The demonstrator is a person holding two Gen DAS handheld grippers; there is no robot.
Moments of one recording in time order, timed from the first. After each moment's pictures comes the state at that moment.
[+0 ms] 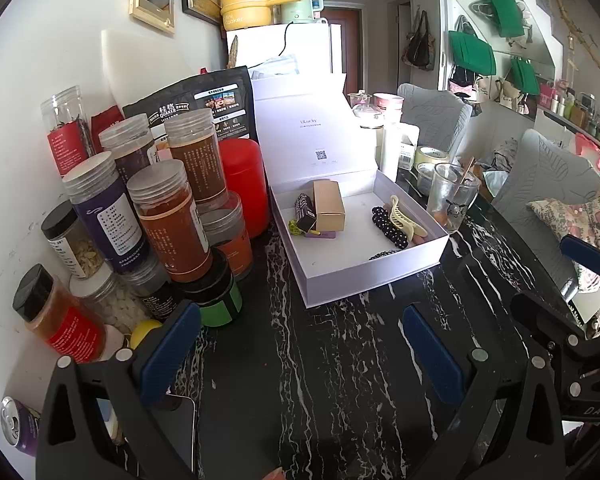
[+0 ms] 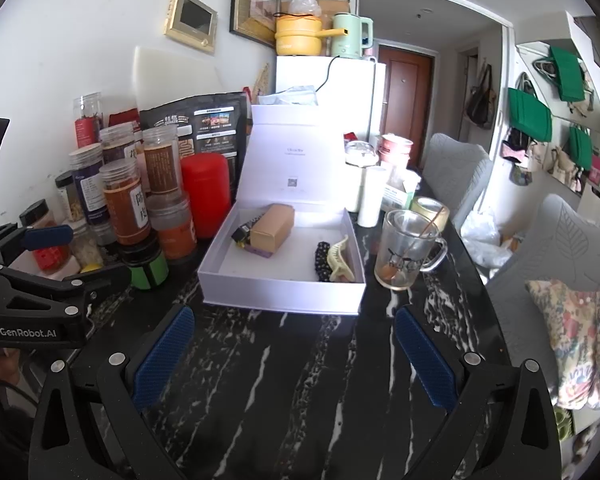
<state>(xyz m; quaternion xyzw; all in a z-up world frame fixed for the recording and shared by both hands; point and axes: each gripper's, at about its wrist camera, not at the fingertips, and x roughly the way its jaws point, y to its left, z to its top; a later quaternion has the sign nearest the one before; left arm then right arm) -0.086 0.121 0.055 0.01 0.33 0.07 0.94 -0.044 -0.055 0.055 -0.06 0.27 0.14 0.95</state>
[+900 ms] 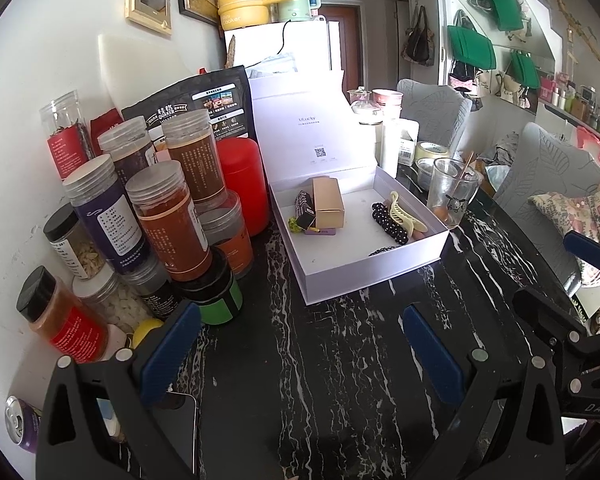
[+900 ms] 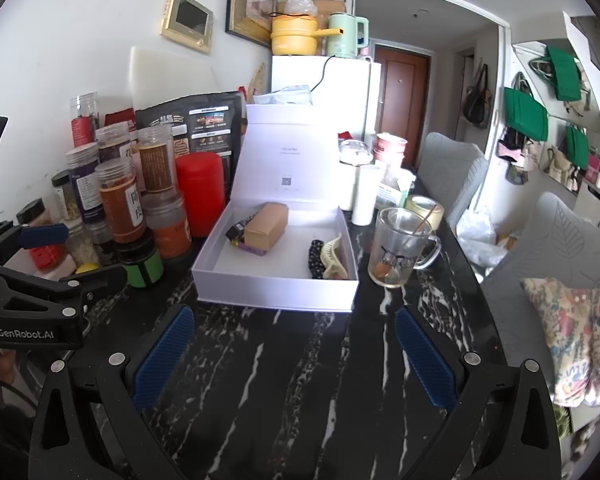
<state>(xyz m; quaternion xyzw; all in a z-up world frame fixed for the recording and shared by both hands) -0.085 0.115 0.055 0.02 0.34 0.07 0.94 -0.046 -0.062 0.053 -0.06 0.27 0.14 0.95</state>
